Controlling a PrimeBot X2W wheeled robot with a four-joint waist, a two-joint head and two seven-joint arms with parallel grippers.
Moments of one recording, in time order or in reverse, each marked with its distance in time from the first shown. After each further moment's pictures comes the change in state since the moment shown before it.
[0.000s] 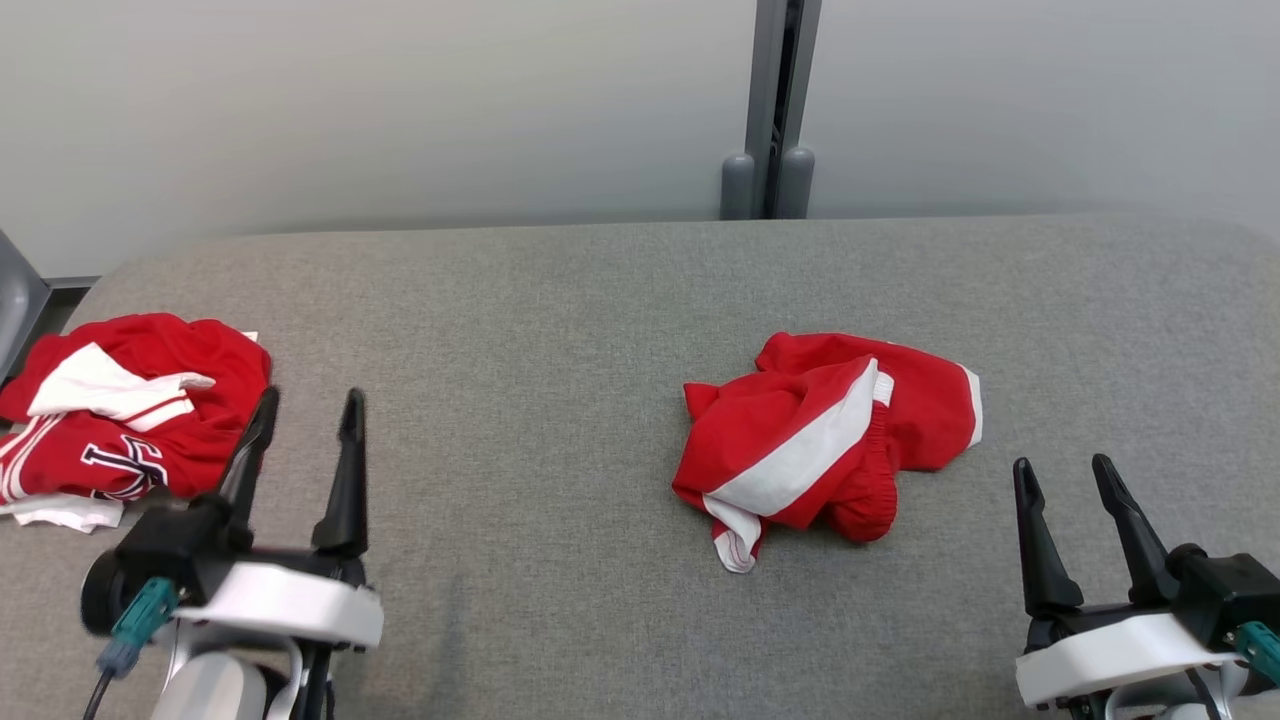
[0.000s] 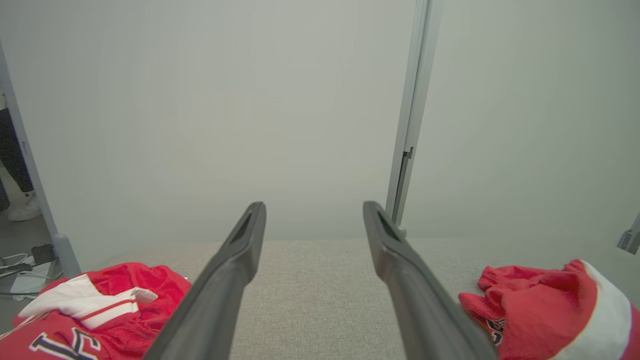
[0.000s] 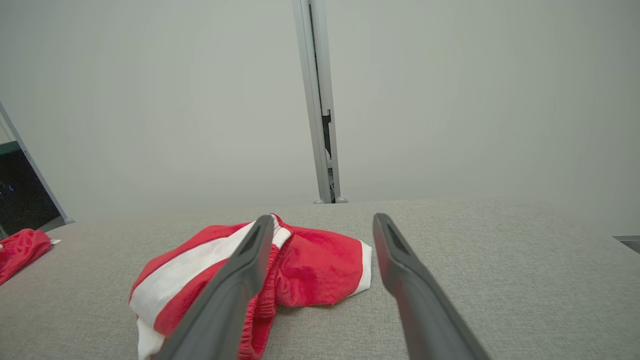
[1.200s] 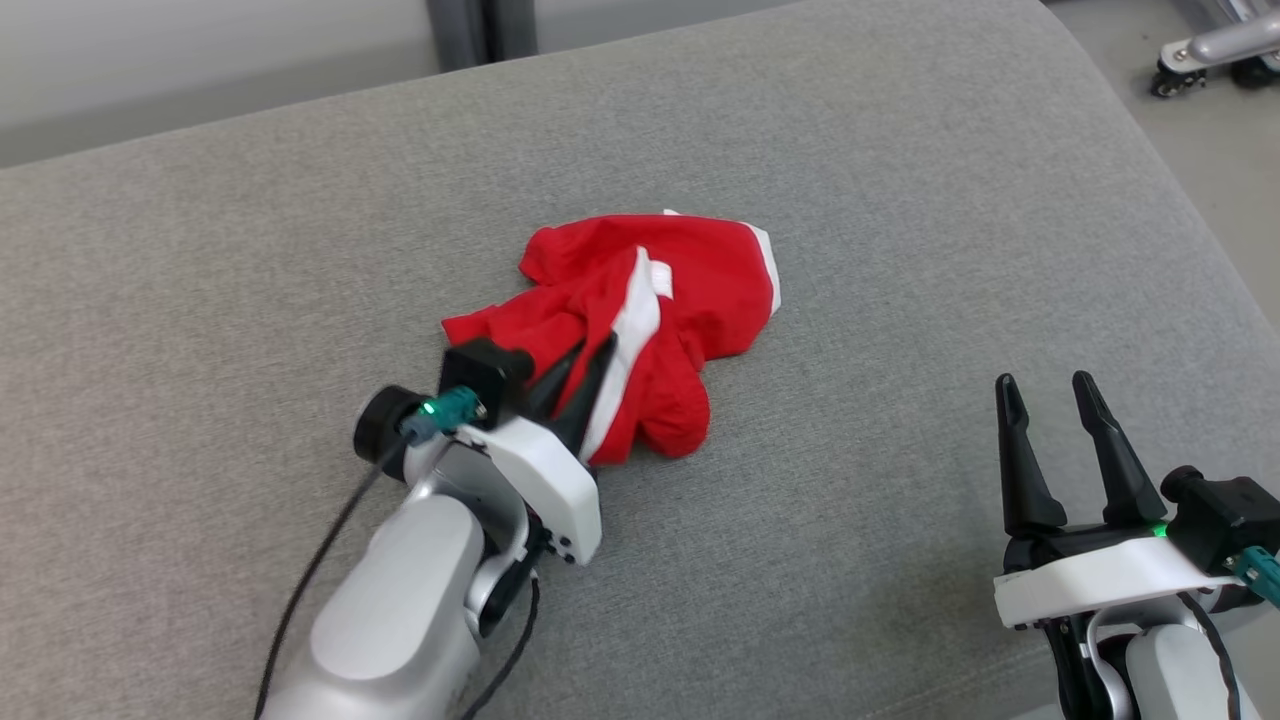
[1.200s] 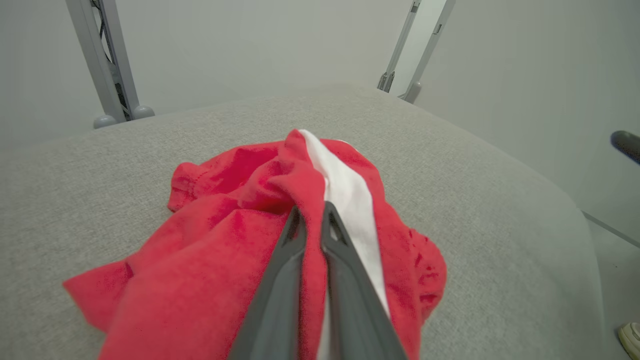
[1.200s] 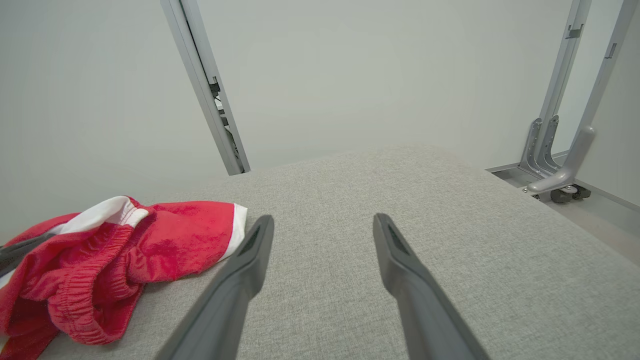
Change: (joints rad) left arm -0.372 -0.151 -0.337 0.351 -0.038 -0.109 0.185; right arm -0.119 0.002 0.043 0.013 0.098 0.000 0.000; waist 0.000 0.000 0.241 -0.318
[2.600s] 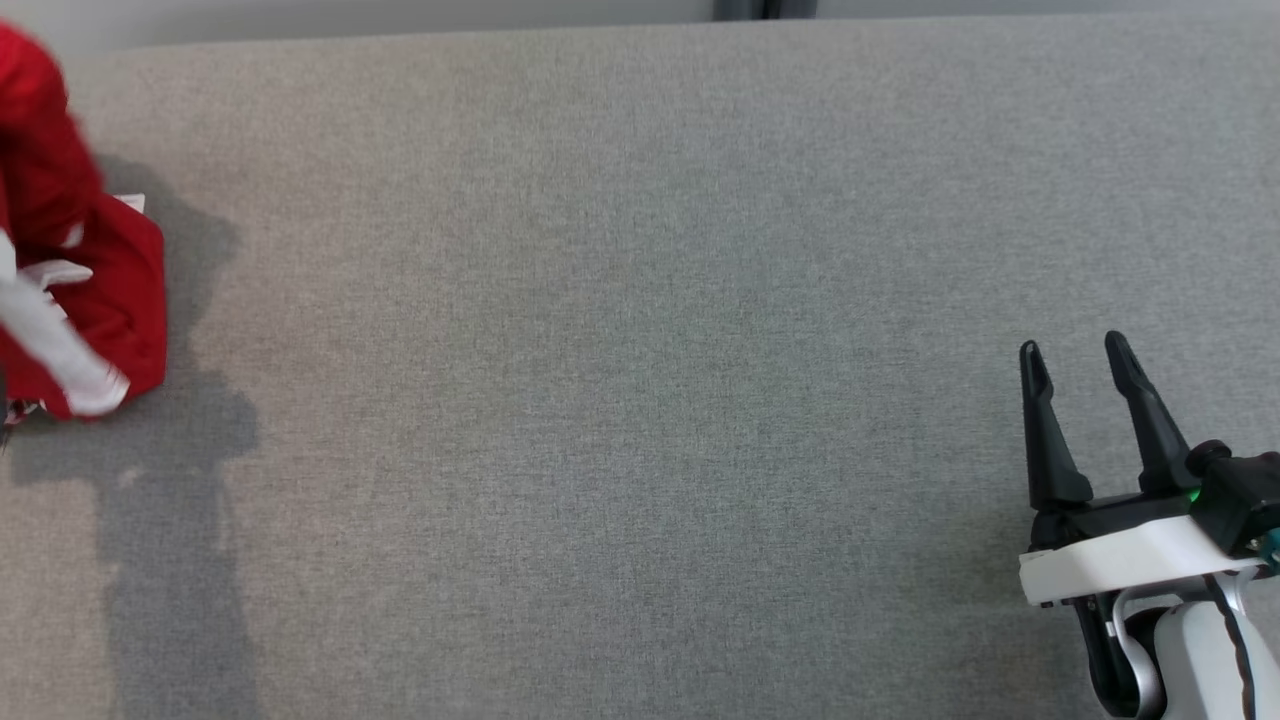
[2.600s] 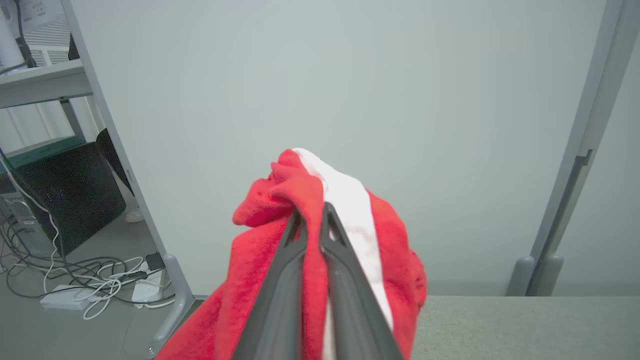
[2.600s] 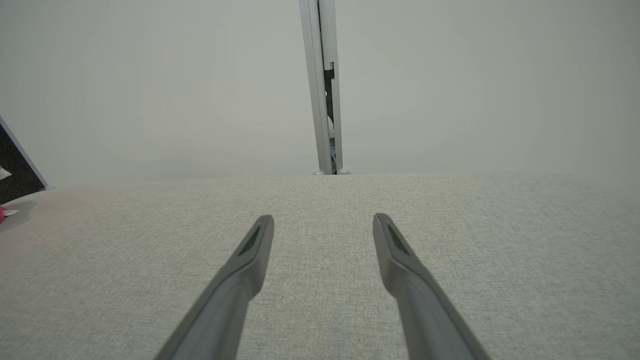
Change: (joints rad) left arm -0.195 0.388 0.583 0.030 0.061 0.052 0.000; right arm -0.019 -0.039 -0.024 -0.065 -0.104 0.000 0.004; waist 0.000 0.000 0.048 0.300
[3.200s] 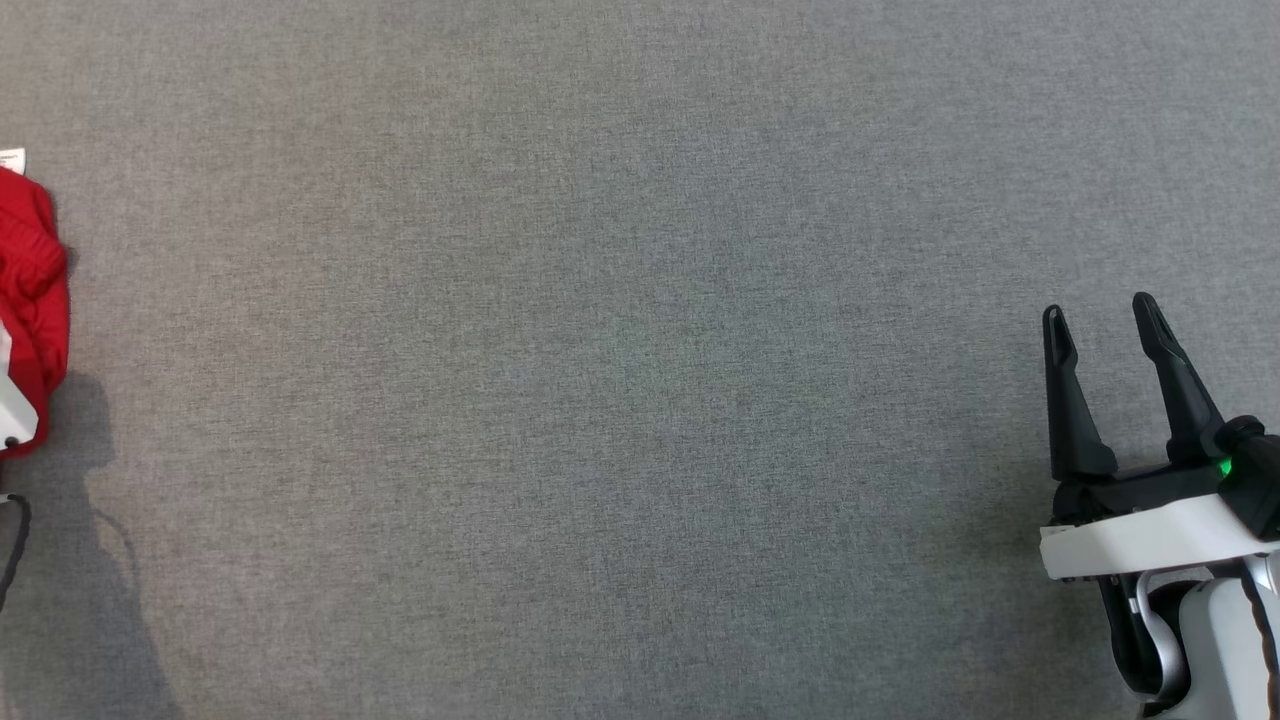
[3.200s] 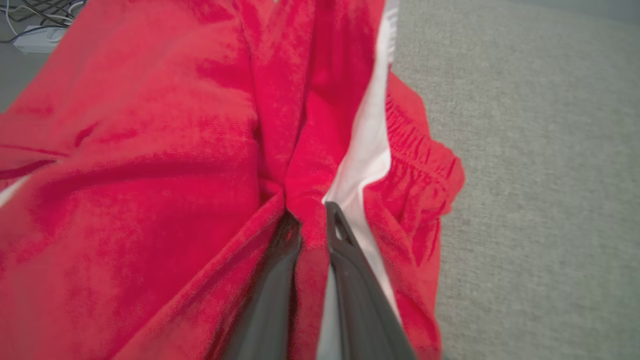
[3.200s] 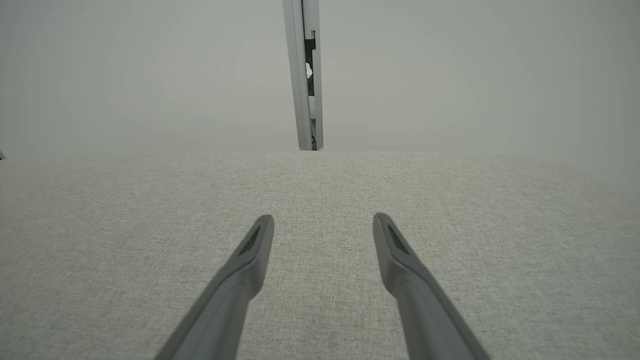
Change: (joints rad) left arm 0.065 0.015 0.037 0.230 -0.054 -0.015 0.342; right arm -0.022 -0.016 -0.009 -0.047 -0.017 0.000 0.002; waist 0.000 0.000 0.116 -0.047
